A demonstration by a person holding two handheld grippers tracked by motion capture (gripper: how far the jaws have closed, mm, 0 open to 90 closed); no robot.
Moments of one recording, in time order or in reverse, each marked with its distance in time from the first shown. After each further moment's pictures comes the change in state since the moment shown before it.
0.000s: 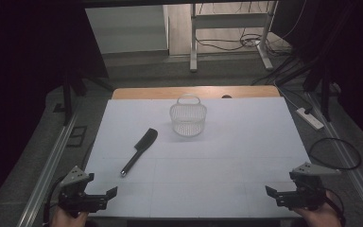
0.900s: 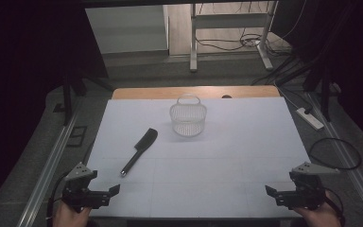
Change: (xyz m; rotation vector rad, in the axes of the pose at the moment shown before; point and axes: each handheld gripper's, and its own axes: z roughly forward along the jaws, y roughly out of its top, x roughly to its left) left arm 0.004 0.009 0.010 0.028 -0.020 0.017; right arm 0.000 0.001 0.001 0.008 -0.009 0.003
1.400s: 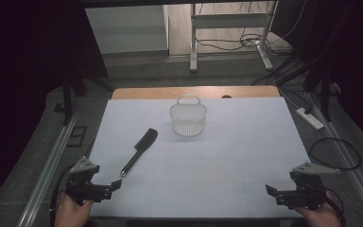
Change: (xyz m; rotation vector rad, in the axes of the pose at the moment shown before) left arm 0.009 0.012 0.012 0.020 0.002 0.019; right arm -0.001 0.000 0.000 -0.003 -0.007 0.015
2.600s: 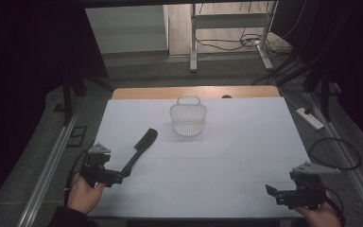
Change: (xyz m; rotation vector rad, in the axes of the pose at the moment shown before) left arm 0.005 0.040 0.032 0.084 -0.015 0.015; right arm 0.000 0.000 0.001 0.005 0.000 0.003
